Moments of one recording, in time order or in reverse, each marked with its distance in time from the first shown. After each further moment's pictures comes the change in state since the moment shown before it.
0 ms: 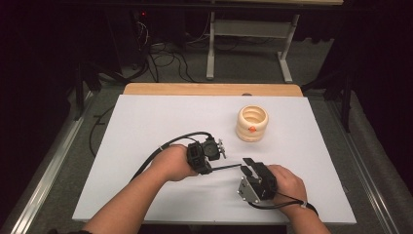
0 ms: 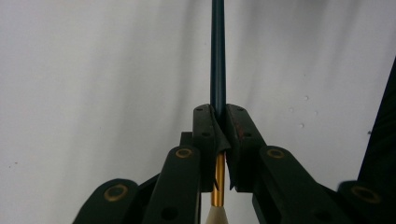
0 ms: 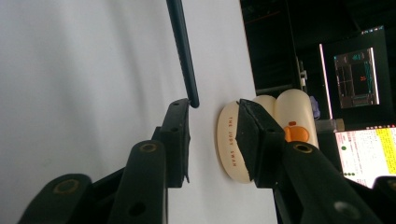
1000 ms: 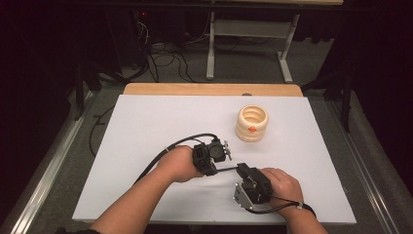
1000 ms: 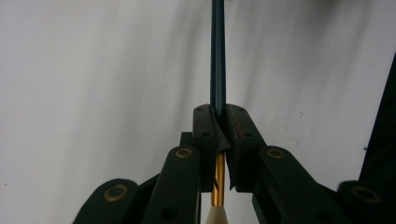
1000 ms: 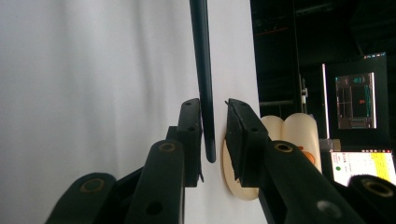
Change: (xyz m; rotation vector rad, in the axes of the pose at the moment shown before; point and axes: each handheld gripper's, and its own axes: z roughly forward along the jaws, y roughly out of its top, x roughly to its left) left arm -0.004 0.011 0.006 0.000 -0.006 0.019; right arm 0.009 0.010 0.000 -0.036 0.017 -0.088
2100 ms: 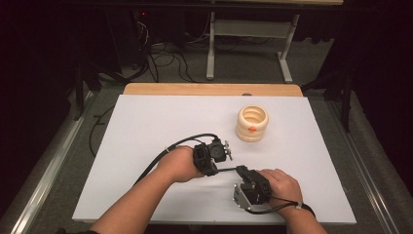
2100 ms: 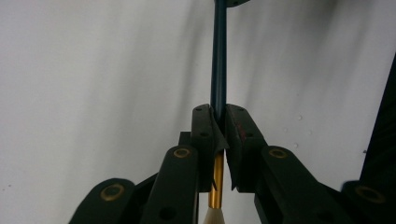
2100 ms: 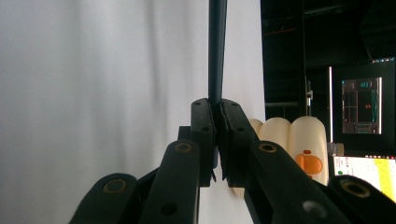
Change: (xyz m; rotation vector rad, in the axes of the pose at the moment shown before) left arm 0.000 0.000 -0.002 -0.007 0.020 -0.008; right arm 0.001 0.000 0.003 -0.001 0.025 -0.039
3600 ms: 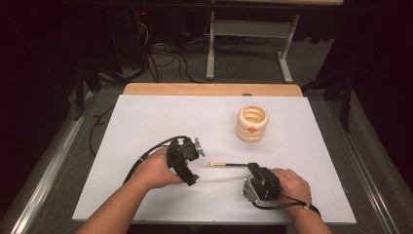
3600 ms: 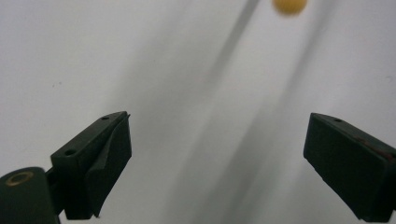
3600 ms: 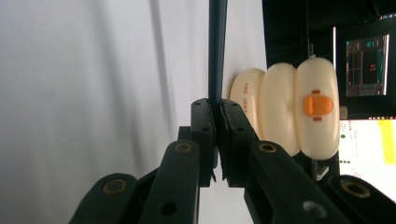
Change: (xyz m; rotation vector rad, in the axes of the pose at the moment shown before) left arm 0.014 -0.078 0.010 -0.077 0.161 -0.210; right arm 0.001 -0.030 0.001 0.137 -0.008 0.072
